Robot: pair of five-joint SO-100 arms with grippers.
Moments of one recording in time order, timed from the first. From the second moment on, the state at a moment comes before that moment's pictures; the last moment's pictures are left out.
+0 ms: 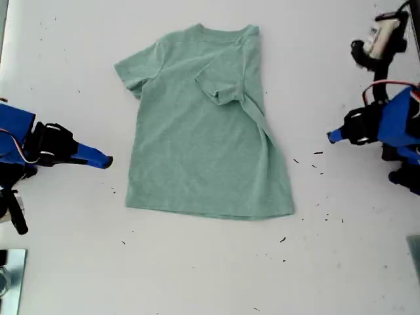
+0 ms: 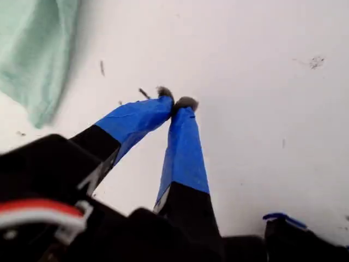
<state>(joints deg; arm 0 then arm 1) 0.1 206.0 184.4 60.2 -6.5 21.6 180.1 161.9 79.7 -30.1</state>
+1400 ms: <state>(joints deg) -56.2 100.5 108.5 70.4 40.8 20.8 199.3 174.4 79.7 -28.3</state>
